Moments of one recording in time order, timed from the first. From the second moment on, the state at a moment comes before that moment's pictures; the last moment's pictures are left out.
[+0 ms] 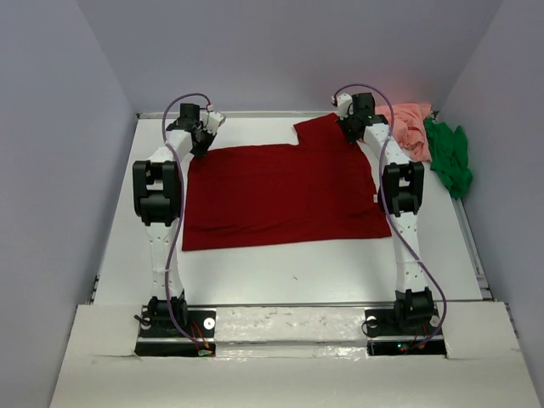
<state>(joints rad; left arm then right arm) -0.05 2.32 1.90 -0.52 0.11 0.49 0.12 2.67 2.48 -0.58 -0.06 -0.44</state>
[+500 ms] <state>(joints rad) -0.10 2.28 1.90 -0.46 -0.01 0.49 0.12 2.67 2.48 -0.58 -0.06 -0.47</state>
